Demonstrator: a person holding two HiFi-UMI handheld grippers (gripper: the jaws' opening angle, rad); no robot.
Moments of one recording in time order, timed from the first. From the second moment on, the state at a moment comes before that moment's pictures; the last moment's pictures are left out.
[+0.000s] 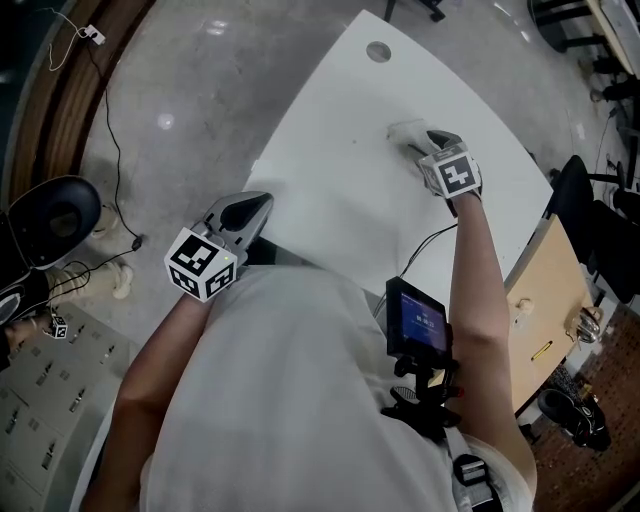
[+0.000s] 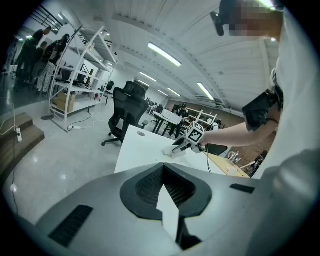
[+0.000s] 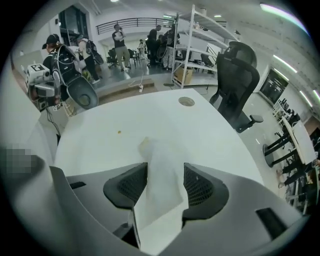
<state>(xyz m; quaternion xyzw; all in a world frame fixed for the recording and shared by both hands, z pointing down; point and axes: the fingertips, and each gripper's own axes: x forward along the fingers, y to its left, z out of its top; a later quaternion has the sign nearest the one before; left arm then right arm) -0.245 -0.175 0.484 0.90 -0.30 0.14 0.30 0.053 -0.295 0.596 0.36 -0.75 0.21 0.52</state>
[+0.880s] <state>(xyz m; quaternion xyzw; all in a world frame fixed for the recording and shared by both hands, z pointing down) -0.247 -0.168 0.484 0.89 -0.30 0.14 0.30 0.049 -0.303 0.616 0.41 -0.76 0.31 0.40</state>
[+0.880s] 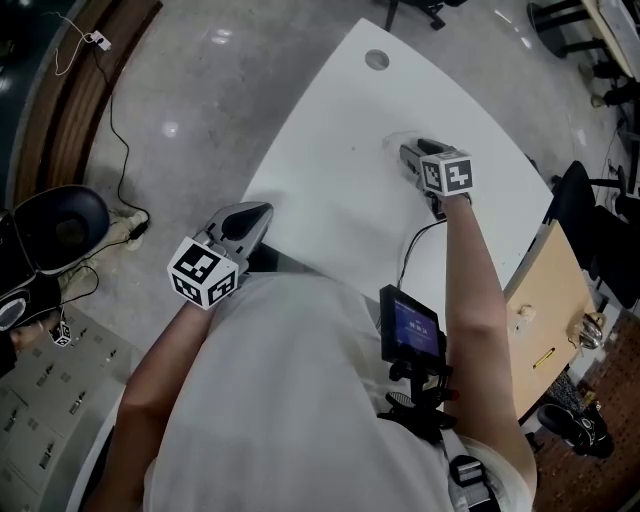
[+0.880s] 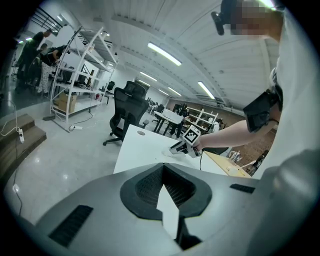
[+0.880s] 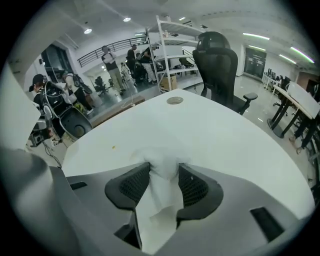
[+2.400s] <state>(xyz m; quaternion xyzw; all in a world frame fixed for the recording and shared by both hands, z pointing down) -0.281 -0.178 0.483 0.91 -0.27 0.14 0.29 -0.093 -0.260 0.615 0.43 -0.77 0.15 0.45</state>
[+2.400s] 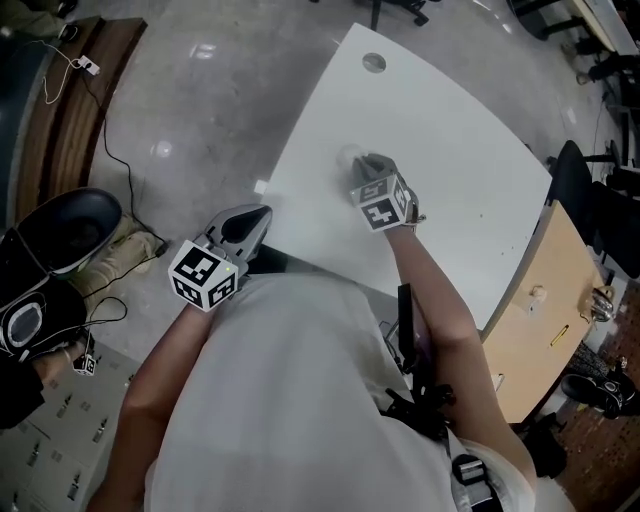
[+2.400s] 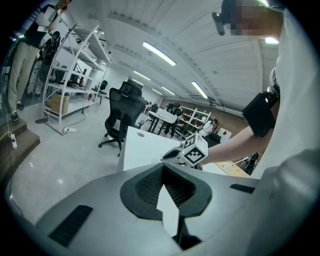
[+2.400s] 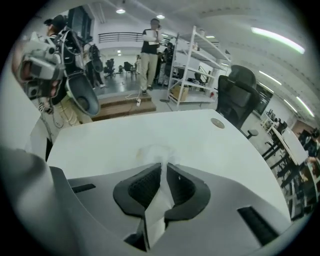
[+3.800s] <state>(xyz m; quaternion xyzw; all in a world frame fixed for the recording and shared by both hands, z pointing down) -0.131 -0.142 0.473 0.96 -0.08 0.15 0.23 0.145 -0.077 0.569 0.67 -0.63 0.32 0.23</state>
